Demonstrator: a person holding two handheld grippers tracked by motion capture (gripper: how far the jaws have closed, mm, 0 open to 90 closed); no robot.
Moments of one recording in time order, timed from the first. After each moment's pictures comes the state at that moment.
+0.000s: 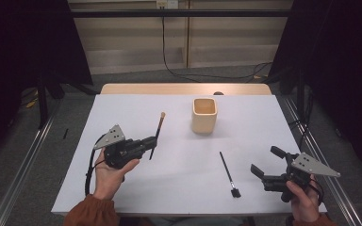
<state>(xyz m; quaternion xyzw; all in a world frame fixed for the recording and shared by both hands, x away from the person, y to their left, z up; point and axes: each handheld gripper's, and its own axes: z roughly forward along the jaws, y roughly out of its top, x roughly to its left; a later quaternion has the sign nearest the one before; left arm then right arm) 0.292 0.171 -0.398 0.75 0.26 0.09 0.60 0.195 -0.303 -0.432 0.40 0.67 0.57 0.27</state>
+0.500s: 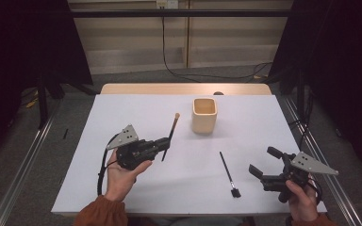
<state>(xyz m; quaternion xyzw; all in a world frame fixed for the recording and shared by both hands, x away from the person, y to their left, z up) 0.286 0.136 -0.390 0.74 0.25 0.06 0.62 0.198 -0.301 -0.434 0.40 0.67 0.58 0.24</state>
